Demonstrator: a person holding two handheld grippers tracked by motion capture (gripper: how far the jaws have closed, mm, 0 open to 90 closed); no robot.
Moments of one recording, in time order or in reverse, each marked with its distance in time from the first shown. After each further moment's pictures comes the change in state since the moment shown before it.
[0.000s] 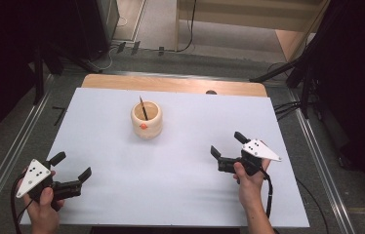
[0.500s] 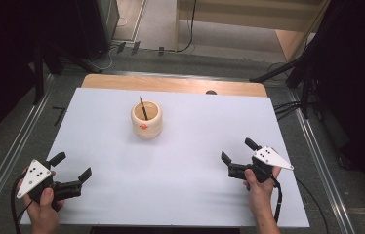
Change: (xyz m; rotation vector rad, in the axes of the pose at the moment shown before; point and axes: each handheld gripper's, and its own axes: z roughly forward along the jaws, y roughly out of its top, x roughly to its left) left arm -0.001 0.000 0.000 0.004 0.006 0.004; right arm -0.016 -0.015 -0.025 0.009 -0.040 0.006
